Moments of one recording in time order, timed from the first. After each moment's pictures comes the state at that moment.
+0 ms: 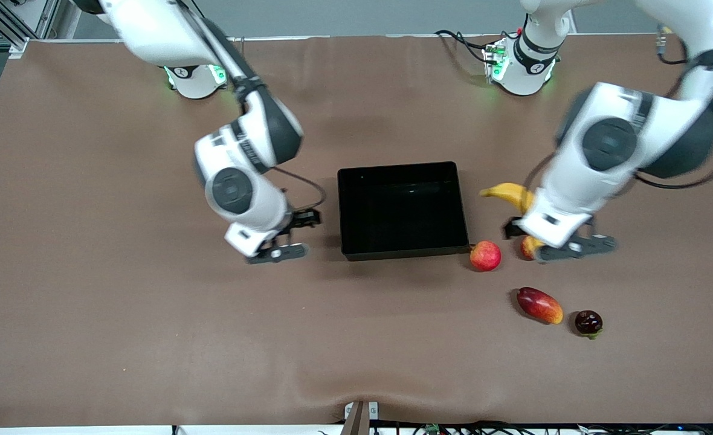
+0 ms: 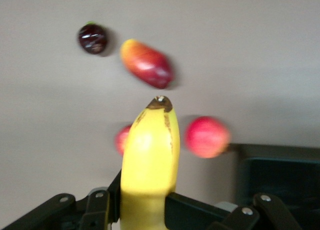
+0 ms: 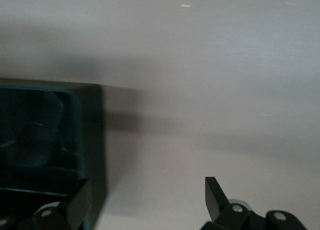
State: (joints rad) left arm 0.32 0.34 -0.65 -1.68 0.37 1.87 -0.47; right arm 0.58 0.59 -0.01 -1.45 0.17 1.98 0.37
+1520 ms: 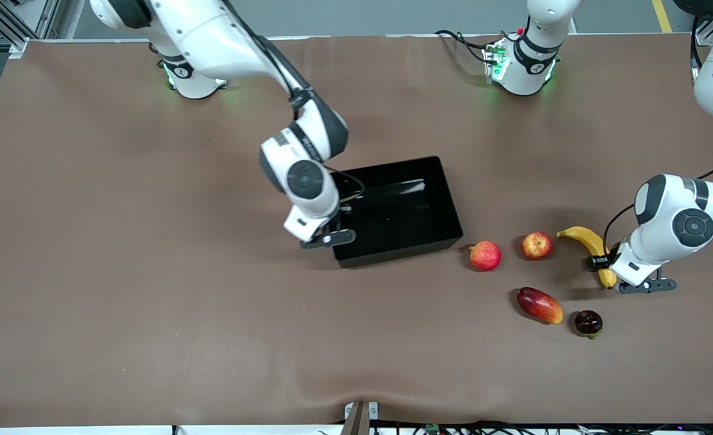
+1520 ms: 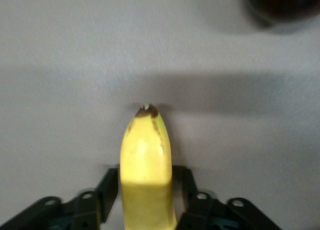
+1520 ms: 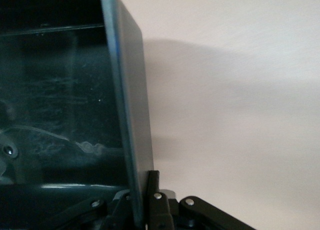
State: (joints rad) left arm 0.72 0.75 -0.61 -1.80 0.73 2.36 -0.34; right arm 0.66 0.65 -0.04 -1.52 0.16 2.09 0.40
